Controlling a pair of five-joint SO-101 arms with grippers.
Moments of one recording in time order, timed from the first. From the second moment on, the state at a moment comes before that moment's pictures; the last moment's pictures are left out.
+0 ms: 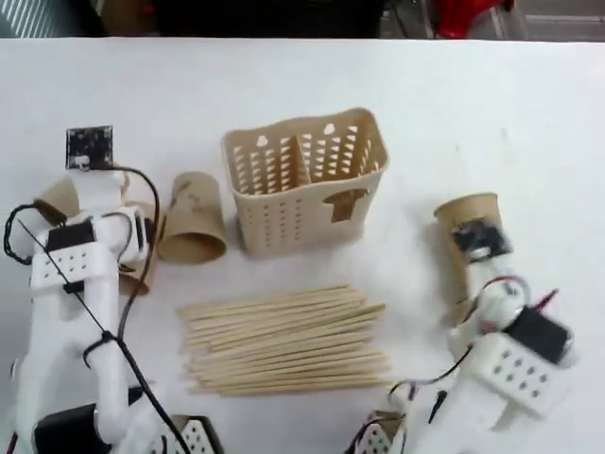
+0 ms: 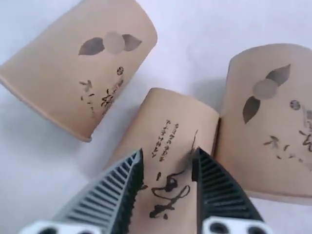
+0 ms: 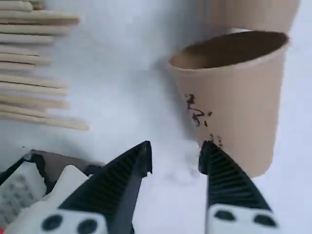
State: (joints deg) left arm -20.9 -22.5 48.1 49.3 -5.7; right arm 29.0 -60.7 56.2 89.6 52.4
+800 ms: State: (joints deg) left arm -20.8 -22.5 48.2 49.1 -5.7; right arm 28.7 -35.9 41.5 77.6 35.3
